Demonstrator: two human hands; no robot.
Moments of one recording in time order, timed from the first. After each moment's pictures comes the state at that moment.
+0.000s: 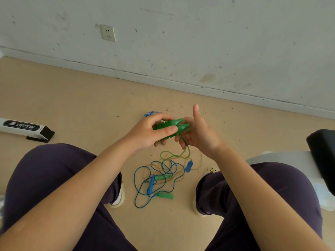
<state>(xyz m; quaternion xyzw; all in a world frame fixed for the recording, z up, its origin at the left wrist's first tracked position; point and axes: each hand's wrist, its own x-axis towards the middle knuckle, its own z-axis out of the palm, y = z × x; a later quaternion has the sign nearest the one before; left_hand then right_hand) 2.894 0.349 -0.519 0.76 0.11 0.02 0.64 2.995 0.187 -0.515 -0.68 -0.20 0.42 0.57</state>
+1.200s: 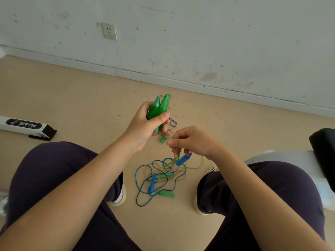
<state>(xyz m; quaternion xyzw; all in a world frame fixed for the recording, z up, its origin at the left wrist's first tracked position) 2.894 0.346 -0.513 0.61 0.15 0.12 0.77 2.987 0.190 -0.521 -0.76 -0.30 0.40 0.41</state>
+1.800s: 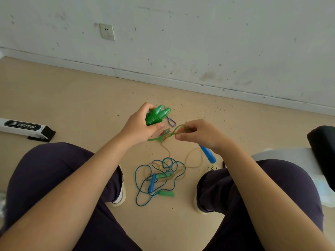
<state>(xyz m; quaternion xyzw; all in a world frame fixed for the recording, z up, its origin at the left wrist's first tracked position) 2.897 0.367 -0.526 0.85 0.19 0.09 0.48 3.004 0.176 -0.508 -0.81 -0.31 0.32 0.38</state>
